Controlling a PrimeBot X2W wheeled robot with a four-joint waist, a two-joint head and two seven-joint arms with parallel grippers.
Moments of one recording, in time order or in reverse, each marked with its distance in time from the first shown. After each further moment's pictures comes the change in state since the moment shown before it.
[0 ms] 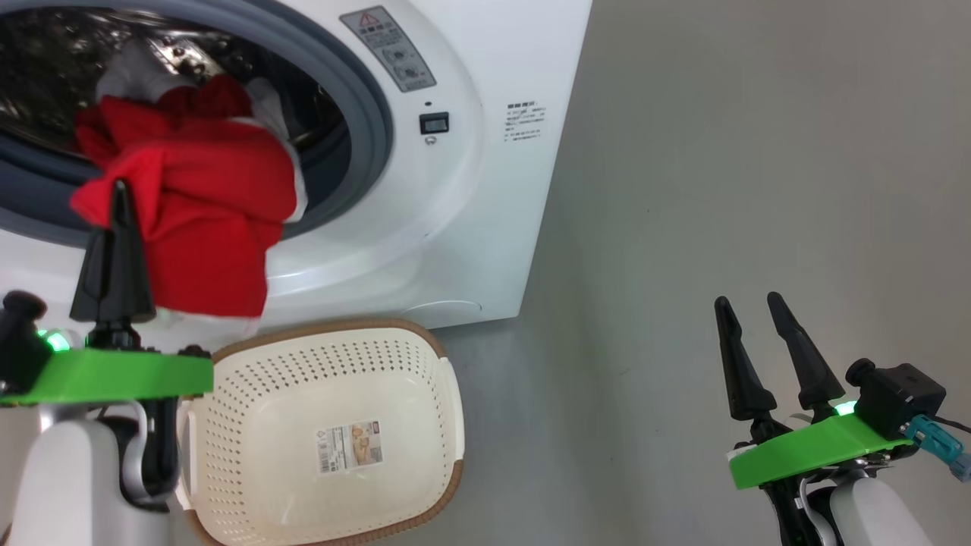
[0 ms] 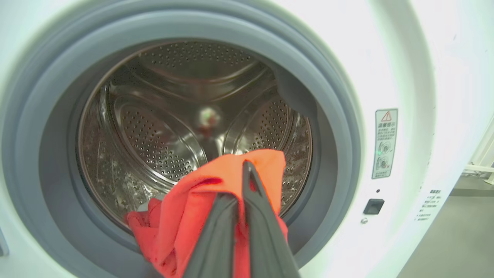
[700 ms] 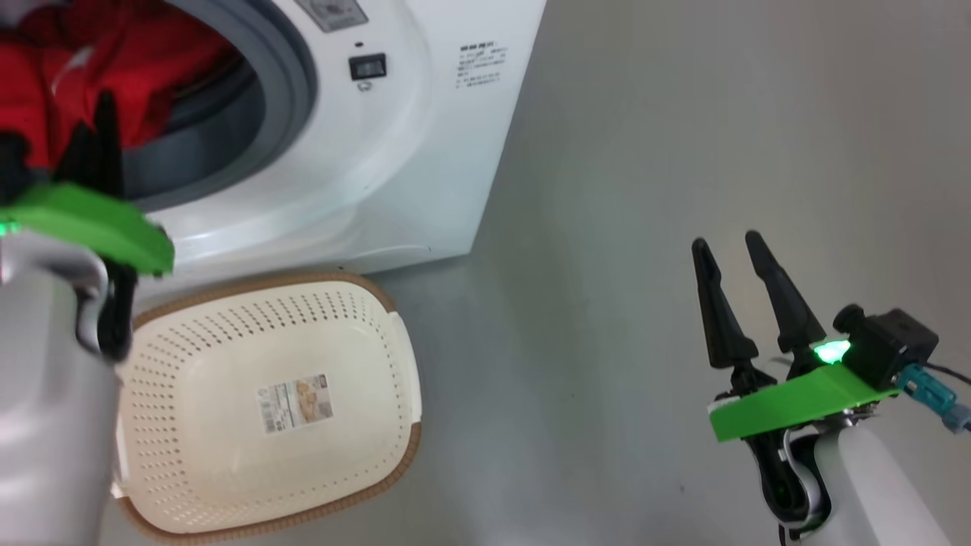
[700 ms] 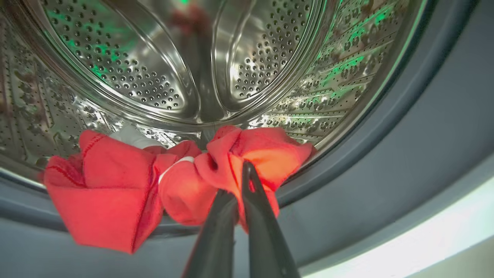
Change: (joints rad) left arm -0.497 0.160 -0.261 0.671 -0.123 0.000 0.004; right arm -0.123 -0.001 0.056 -0.013 0.033 0.000 0.000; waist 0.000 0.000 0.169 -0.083
